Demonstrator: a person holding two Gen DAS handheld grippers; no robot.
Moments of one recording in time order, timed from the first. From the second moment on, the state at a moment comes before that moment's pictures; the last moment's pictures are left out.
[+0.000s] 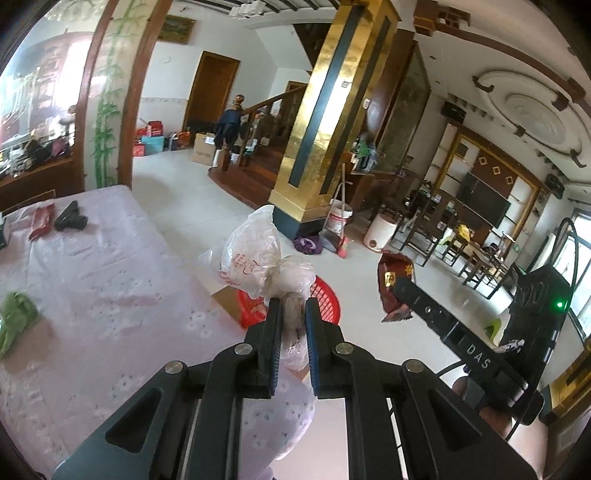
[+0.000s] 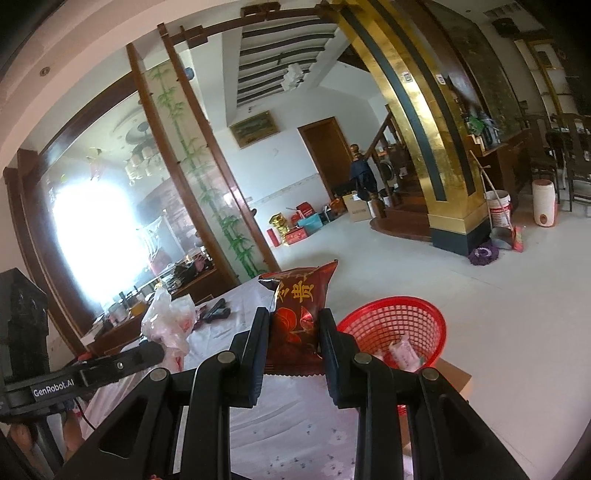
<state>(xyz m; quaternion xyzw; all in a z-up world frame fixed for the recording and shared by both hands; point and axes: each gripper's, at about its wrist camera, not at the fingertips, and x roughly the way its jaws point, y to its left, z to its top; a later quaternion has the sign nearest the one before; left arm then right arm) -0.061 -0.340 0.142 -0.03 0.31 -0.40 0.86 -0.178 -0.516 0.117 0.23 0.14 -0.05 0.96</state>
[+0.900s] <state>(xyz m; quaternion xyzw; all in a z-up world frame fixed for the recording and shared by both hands) -0.009 -0.423 0.104 -0.01 0.36 -0.46 0.81 -0.159 -0.561 0.101 0.26 0.15 -0.08 0.95</state>
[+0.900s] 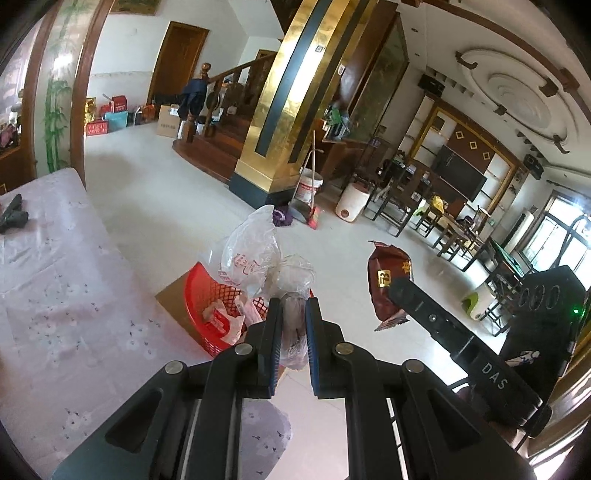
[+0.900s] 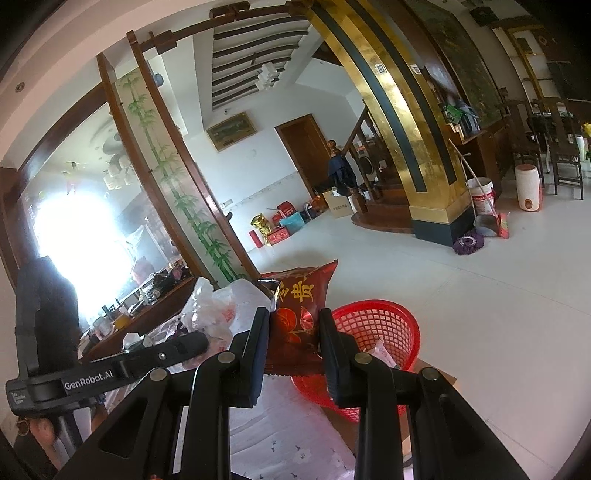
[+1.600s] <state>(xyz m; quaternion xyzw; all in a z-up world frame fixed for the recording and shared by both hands) 0.030 -0.466 0.063 0.01 0.41 -0.46 0.79 -0.118 -0.599 0.062 0.30 0.20 -0.09 0.93</state>
